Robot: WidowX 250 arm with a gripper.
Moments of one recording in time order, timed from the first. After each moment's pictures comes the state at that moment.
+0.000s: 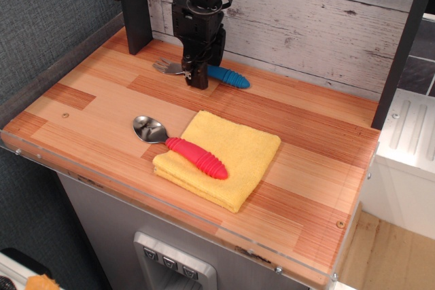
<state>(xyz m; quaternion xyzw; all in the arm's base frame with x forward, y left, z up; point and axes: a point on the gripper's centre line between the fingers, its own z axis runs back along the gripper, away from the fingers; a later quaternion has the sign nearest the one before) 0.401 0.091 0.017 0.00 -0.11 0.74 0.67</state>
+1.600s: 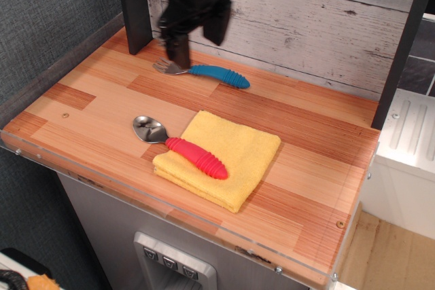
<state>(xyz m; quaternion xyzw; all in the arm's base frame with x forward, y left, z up) 0.343 0.046 0.100 0.02 -0.13 0.60 0.79</state>
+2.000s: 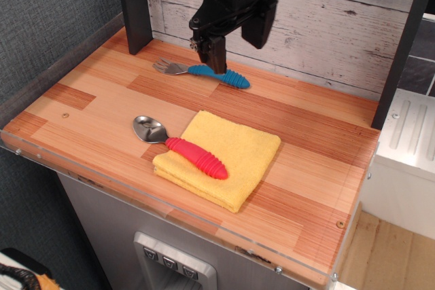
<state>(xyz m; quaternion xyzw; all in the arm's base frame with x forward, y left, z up) 0.324 -0.002 0.124 -0.01 -0.14 0.56 0.82</state>
